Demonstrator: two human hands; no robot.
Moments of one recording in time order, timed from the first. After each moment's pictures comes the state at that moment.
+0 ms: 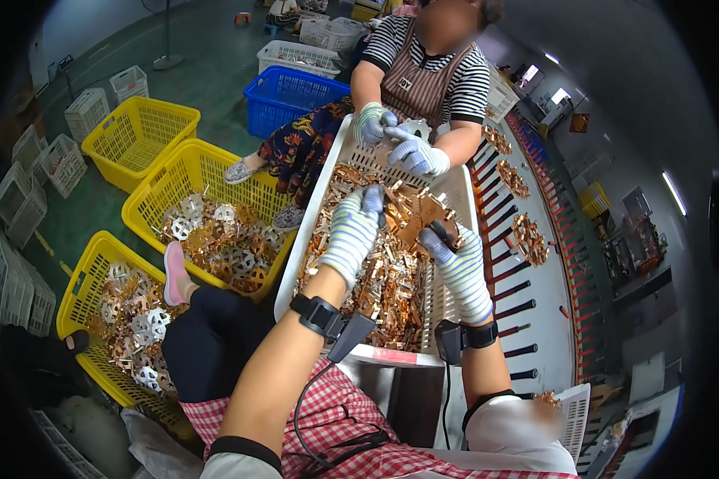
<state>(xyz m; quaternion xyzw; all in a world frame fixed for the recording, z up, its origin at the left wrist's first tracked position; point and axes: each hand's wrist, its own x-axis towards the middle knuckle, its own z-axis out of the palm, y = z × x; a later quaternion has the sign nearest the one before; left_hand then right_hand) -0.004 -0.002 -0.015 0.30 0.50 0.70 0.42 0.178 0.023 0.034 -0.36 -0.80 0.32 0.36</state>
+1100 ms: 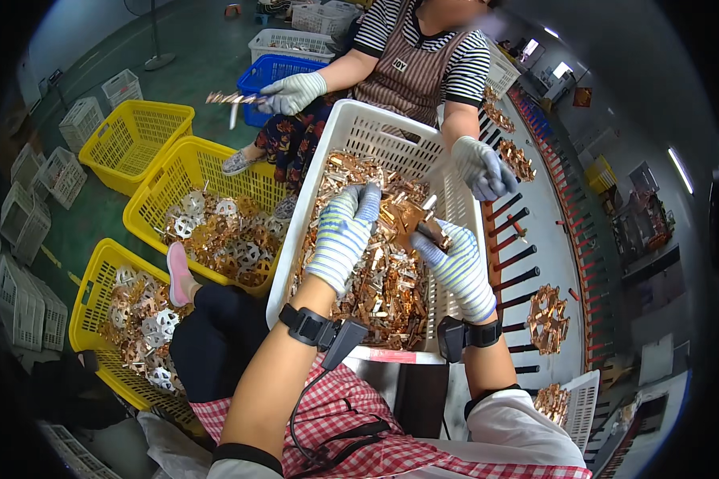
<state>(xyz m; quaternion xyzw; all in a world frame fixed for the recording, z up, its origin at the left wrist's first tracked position) -0.006 -0.009 0.000 0.33 0.54 0.66 0.40 0.176 0.028 0.038 -0.36 -0.84 0.28 0.30</state>
